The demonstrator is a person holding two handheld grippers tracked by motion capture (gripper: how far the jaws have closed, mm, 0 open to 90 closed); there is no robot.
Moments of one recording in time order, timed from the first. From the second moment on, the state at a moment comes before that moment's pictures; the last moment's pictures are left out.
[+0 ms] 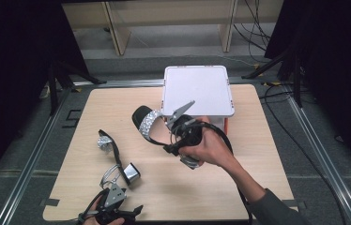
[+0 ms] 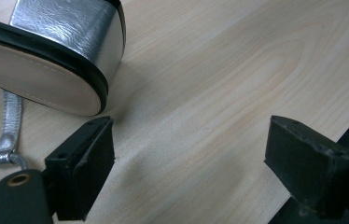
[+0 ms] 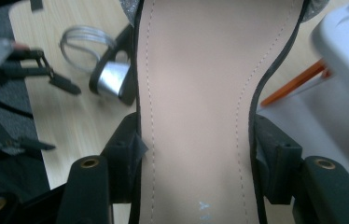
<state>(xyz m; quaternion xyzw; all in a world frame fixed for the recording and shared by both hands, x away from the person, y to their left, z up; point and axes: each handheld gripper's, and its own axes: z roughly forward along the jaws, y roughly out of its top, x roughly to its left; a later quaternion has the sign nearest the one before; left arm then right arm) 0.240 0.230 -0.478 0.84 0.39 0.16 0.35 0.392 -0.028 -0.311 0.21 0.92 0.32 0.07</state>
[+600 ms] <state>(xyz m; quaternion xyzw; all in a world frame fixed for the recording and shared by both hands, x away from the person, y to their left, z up) 0.241 0.230 -0.478 0.84 0.39 0.15 0.35 0.472 -0.017 -0.255 0.32 0.89 0.31 0.08</state>
